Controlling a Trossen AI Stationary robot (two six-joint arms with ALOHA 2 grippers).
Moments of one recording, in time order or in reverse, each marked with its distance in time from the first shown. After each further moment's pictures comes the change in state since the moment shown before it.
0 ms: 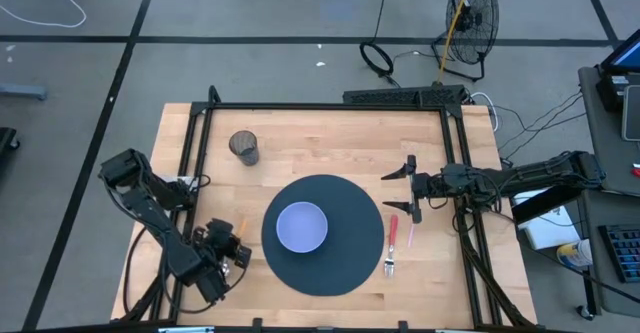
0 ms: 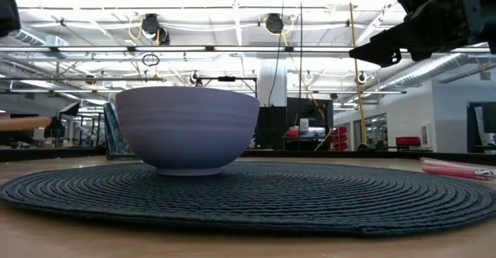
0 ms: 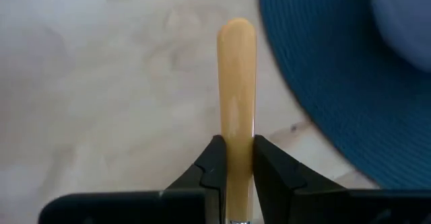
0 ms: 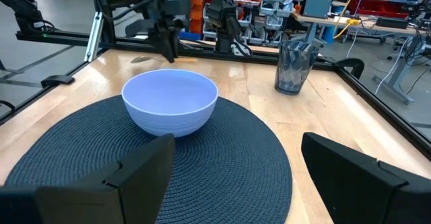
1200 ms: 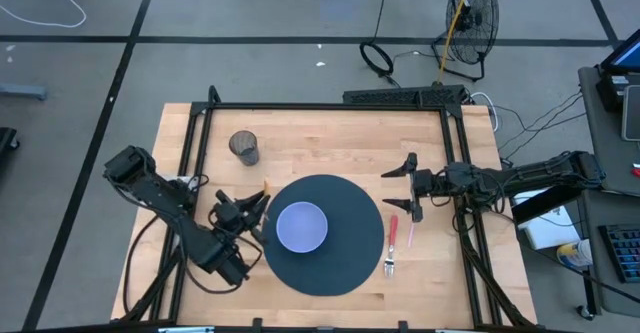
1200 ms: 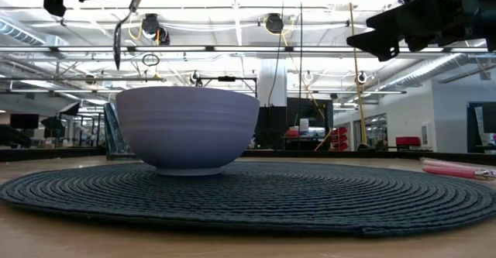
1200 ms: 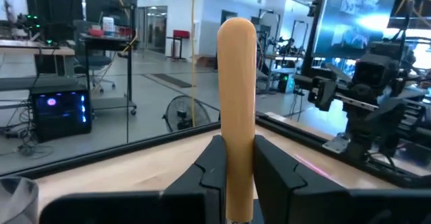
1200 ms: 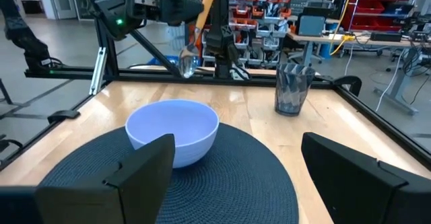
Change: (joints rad) left arm 0.205 -0.003 0.135 -0.216 -1.087 0.222; right arm 0.000 0.000 0.000 0.094 0.000 0.053
